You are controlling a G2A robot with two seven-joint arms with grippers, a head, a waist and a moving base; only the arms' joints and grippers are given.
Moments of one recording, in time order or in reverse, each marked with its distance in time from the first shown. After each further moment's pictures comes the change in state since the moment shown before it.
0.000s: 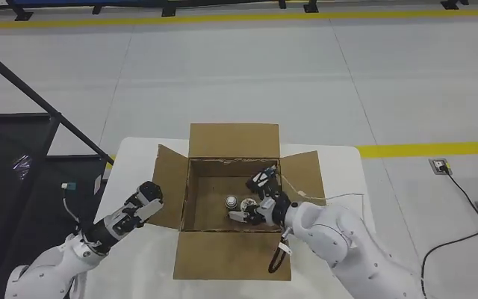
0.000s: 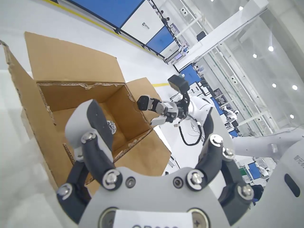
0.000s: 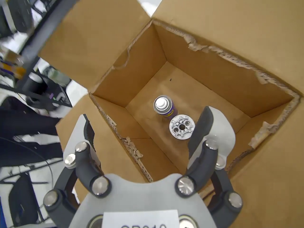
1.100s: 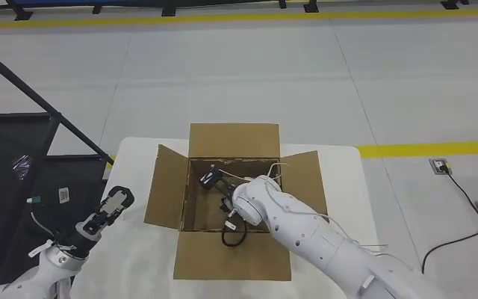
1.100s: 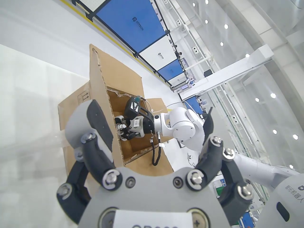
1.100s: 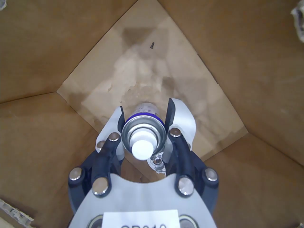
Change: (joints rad) left arm 0.082 0.012 -0.105 0.065 -0.094 0.036 0.104; right arm 0.449 -0.359 -0.435 0.713 -0.060 0.112 0.096
